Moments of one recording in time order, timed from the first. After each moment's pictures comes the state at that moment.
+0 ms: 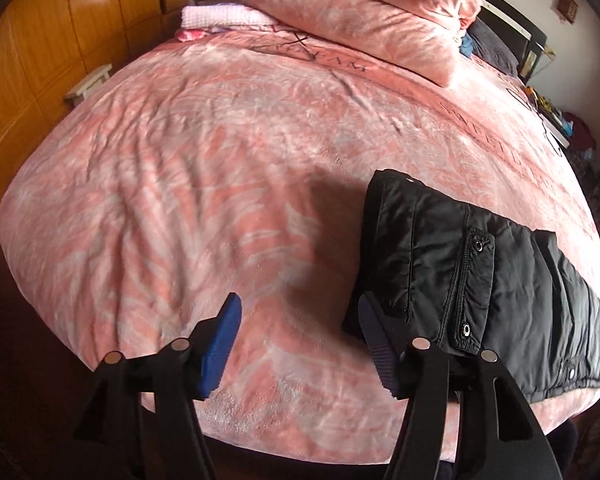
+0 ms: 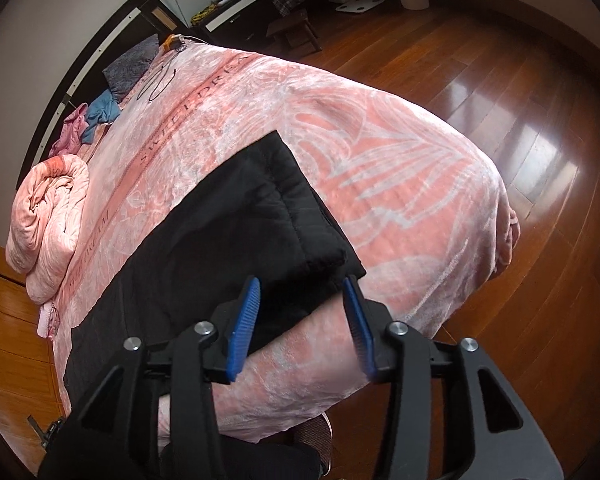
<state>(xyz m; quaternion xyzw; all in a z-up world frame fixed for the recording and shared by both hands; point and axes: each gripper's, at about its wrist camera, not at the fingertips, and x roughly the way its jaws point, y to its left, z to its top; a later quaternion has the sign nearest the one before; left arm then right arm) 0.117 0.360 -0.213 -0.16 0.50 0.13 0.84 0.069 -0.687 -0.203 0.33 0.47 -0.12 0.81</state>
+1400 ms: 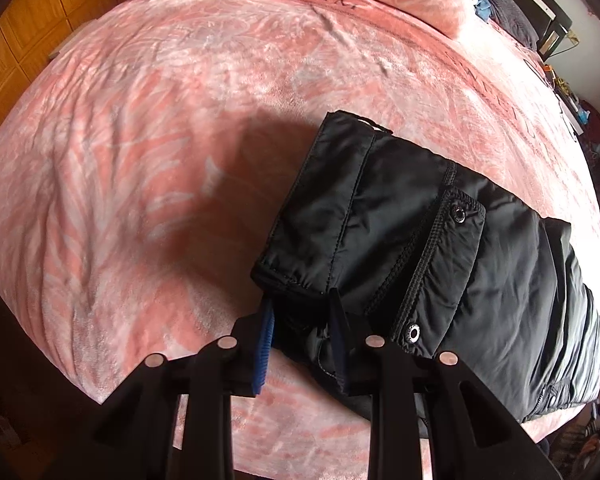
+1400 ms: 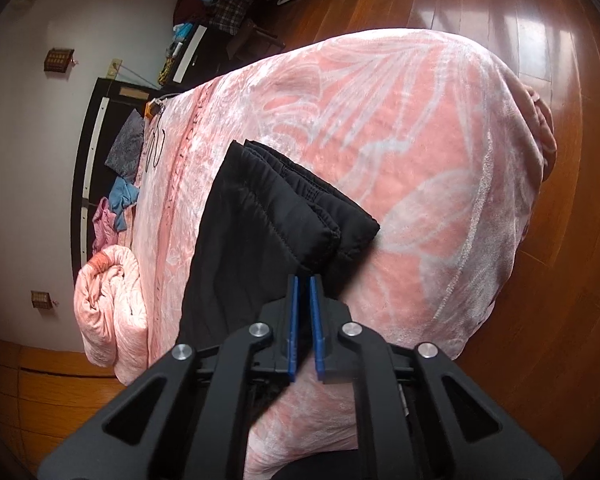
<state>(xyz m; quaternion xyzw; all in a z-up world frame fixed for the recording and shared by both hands) 0.179 0.316 -0.255 -0.18 0.58 0.12 0.79 0.052 -0.703 -0.250 0.56 0.37 -0.12 0.73</state>
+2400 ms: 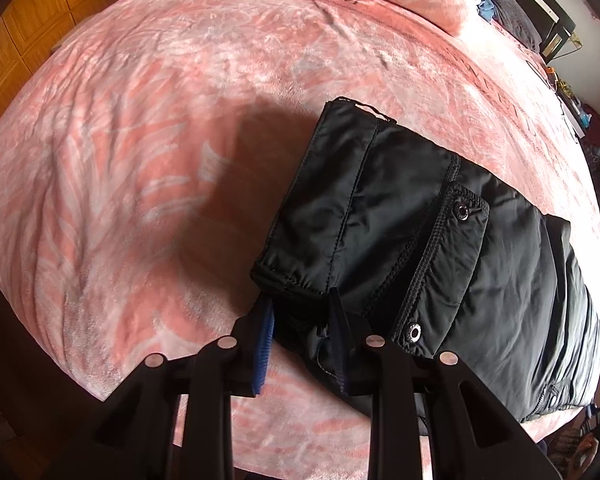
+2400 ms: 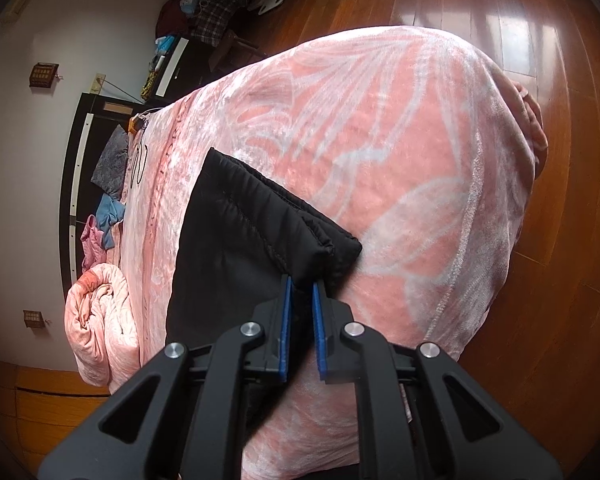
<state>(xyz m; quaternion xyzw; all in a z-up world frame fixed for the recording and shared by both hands) 0.174 0.307 -0.258 -0.18 0.58 0.13 0.78 0.060 -0.707 -0.270 0.56 0.38 -0.13 0.72</state>
